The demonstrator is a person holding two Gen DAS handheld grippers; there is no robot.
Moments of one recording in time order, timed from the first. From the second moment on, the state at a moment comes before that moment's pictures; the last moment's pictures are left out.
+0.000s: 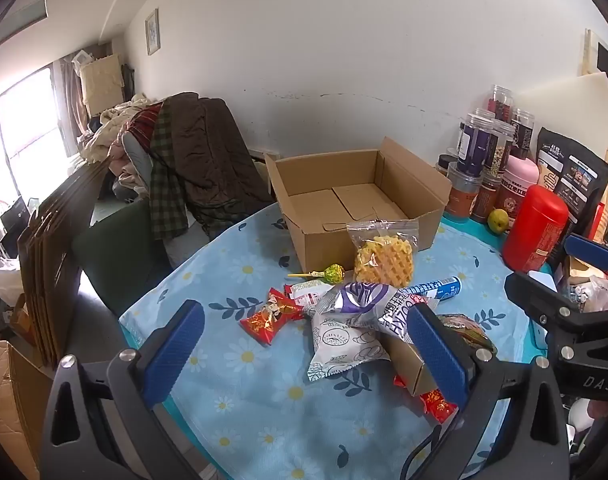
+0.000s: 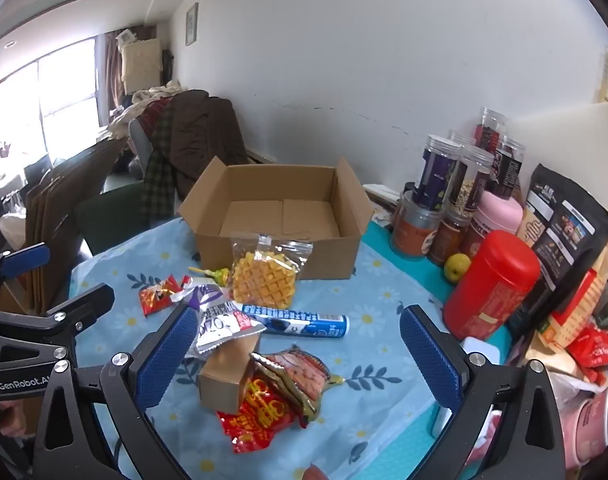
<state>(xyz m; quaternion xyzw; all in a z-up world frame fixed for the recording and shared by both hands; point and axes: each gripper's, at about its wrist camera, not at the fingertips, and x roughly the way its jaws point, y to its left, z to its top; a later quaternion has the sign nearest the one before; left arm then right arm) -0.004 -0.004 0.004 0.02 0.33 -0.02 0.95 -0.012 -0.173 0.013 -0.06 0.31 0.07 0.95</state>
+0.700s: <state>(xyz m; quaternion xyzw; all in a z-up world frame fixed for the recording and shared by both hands) -0.005 -0.005 0.007 0.02 0.32 -0.03 0.95 -0.013 -0.172 0.013 -0.06 0.31 0.07 0.95</state>
